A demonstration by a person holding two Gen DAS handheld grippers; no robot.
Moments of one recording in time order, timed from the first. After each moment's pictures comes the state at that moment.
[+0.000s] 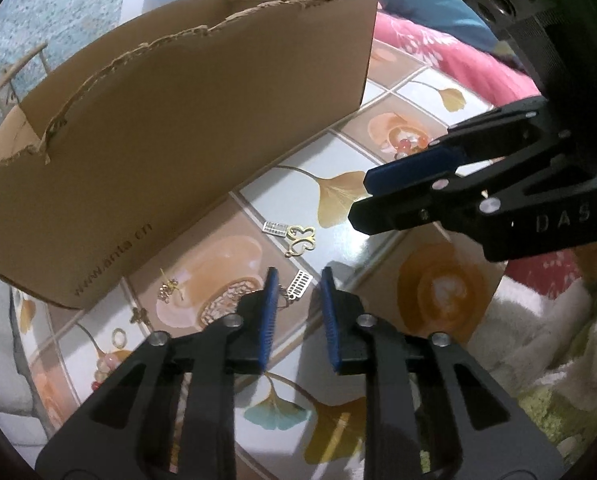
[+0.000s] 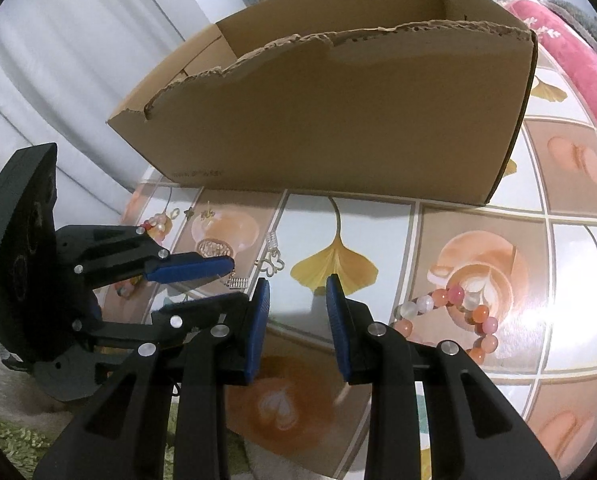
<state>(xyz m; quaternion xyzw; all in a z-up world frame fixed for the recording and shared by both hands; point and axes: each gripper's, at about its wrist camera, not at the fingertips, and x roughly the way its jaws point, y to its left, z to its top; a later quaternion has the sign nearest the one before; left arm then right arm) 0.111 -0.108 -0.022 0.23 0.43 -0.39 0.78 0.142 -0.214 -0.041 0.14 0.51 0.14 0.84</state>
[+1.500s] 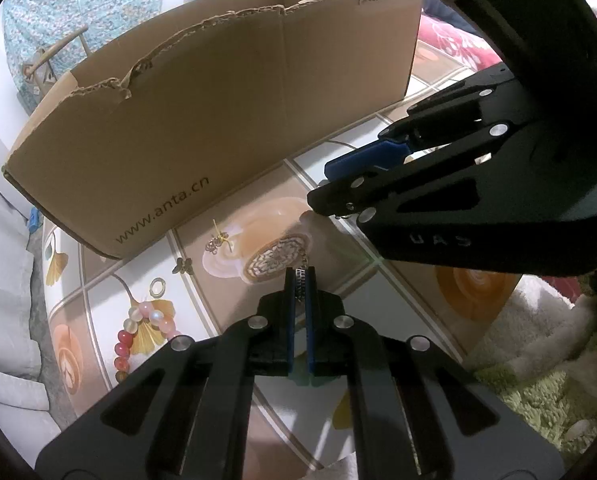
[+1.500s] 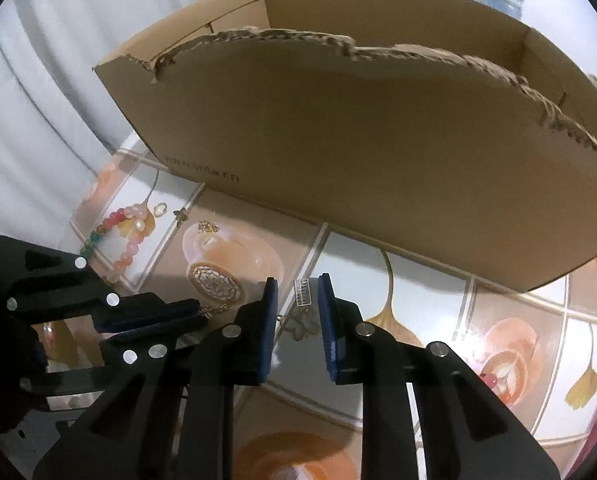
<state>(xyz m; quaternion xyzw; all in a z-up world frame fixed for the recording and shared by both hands) 0.105 -0.082 -0.021 0.22 0.44 -0.32 0.81 0.181 -0.147 -0.046 -0.01 0.53 0.12 0.84</state>
